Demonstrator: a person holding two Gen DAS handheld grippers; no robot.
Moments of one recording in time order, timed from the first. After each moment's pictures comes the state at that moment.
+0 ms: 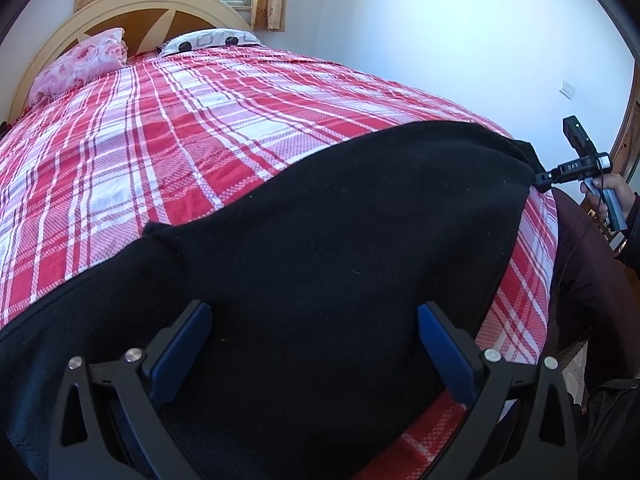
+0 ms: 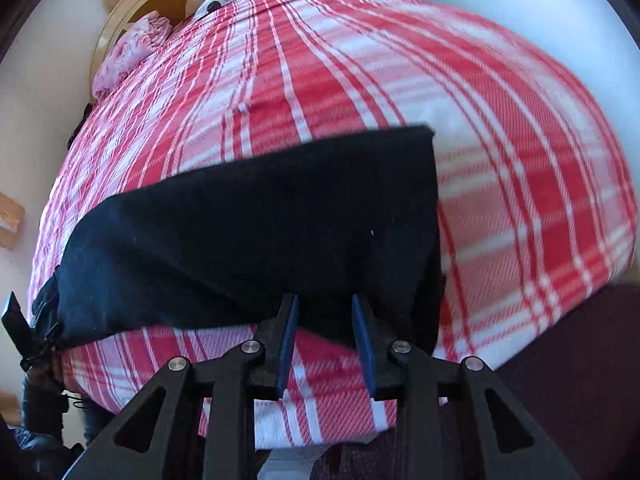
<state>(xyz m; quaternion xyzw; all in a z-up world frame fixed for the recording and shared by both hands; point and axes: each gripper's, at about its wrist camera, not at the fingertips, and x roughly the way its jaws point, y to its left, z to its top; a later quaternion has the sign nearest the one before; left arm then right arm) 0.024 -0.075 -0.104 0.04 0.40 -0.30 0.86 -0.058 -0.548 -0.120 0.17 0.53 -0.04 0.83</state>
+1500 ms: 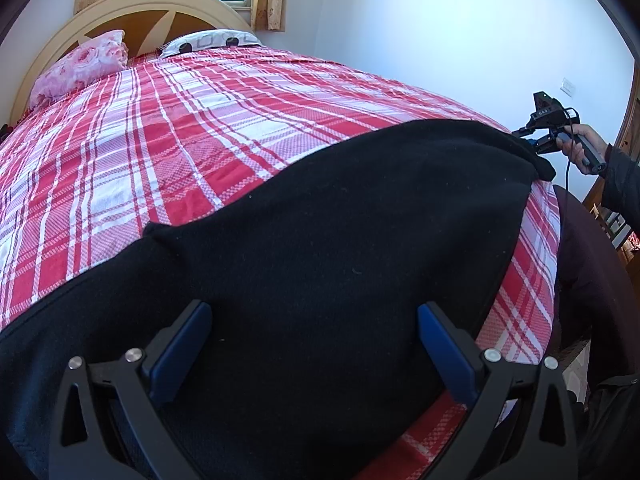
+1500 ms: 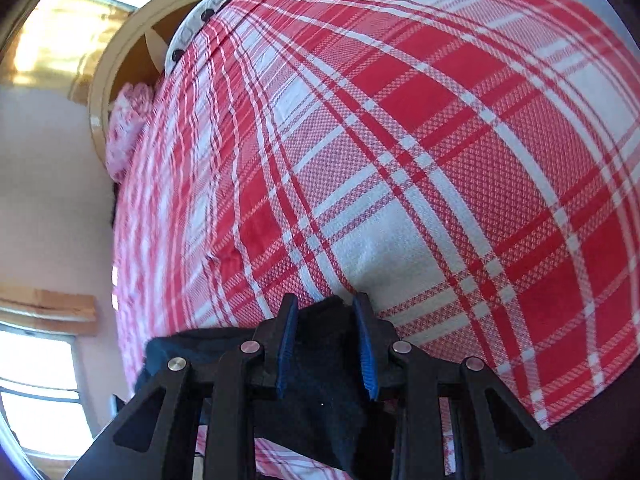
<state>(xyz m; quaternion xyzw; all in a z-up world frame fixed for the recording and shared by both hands) 0.022 -0.076 -0.105 0.05 0.40 -0.30 0.86 0.017 -0.670 -0.117 0.41 0.50 0.01 0.76</state>
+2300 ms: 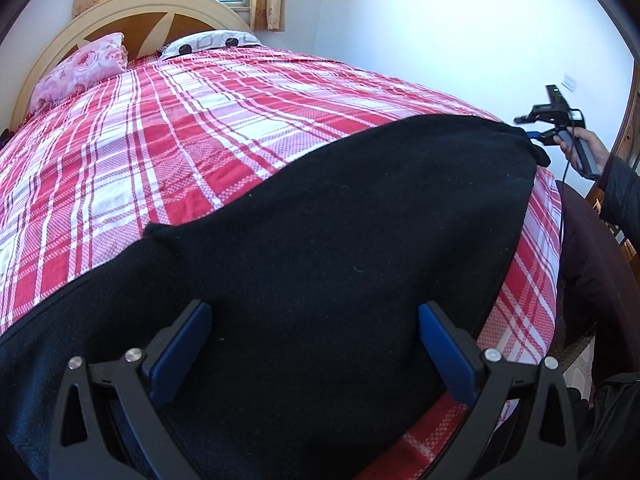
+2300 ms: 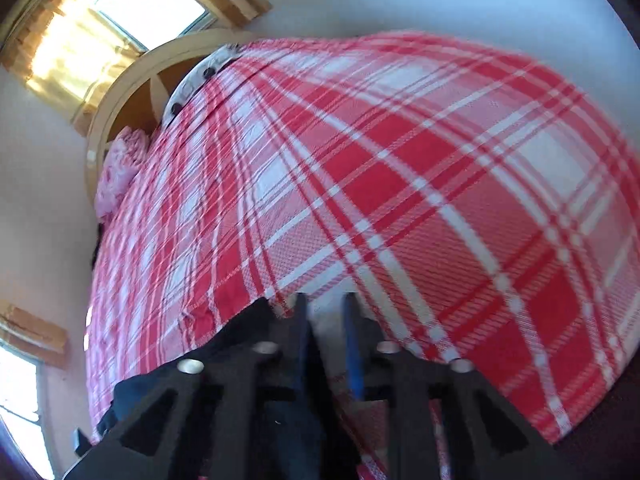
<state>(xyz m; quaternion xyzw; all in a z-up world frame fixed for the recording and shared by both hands) 0.022 -0.076 -0.105 0.06 0.40 -0.29 0.87 -0.010 -0.676 -0.087 0.32 0.40 -0.10 0.85</state>
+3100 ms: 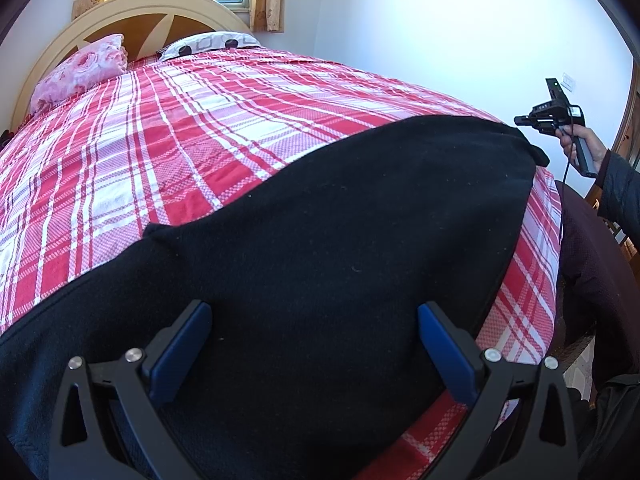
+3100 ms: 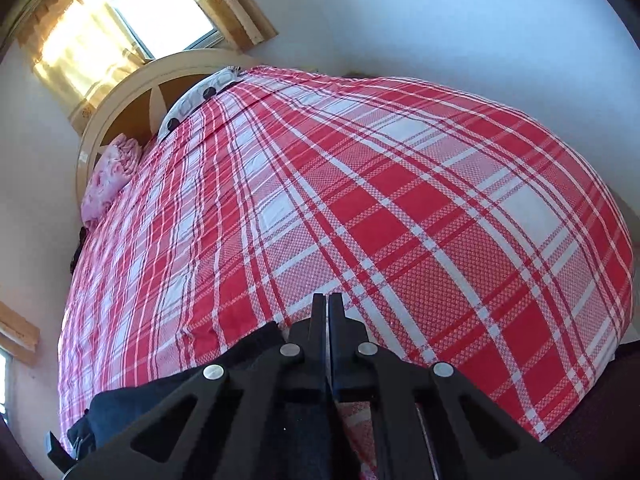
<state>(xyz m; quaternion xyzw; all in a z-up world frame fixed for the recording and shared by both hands) 0.022 -0.078 -0.105 0.06 0.40 -0.29 0.87 -0.005 -0.663 -0.072 0.28 0.37 -0.11 0.88</state>
